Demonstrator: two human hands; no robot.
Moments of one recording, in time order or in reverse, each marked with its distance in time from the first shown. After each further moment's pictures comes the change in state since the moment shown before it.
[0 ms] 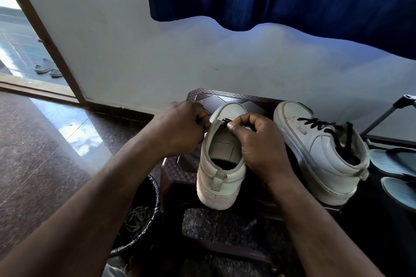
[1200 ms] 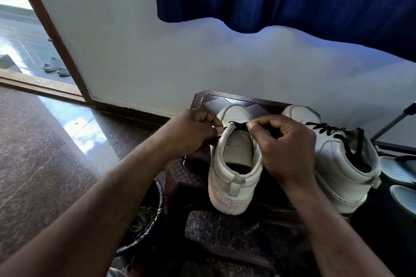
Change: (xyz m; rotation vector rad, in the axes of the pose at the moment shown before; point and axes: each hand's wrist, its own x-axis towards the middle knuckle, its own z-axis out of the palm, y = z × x) left_hand 0.005 -0.016 0.022 -0.780 -0.170 -0.187; right_hand 0.001 0.011 -0.019 -0.128 0.200 -0.326
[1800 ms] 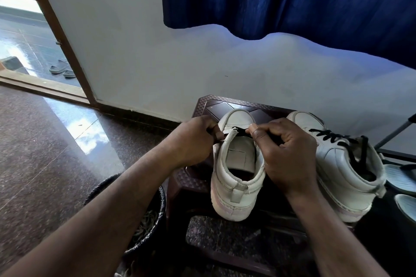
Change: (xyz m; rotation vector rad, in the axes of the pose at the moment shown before) left_hand 0.000 0.002 0.004 0.481 0.139 0.086; right_hand 0.000 0.004 0.002 0.031 -0.030 -0.082
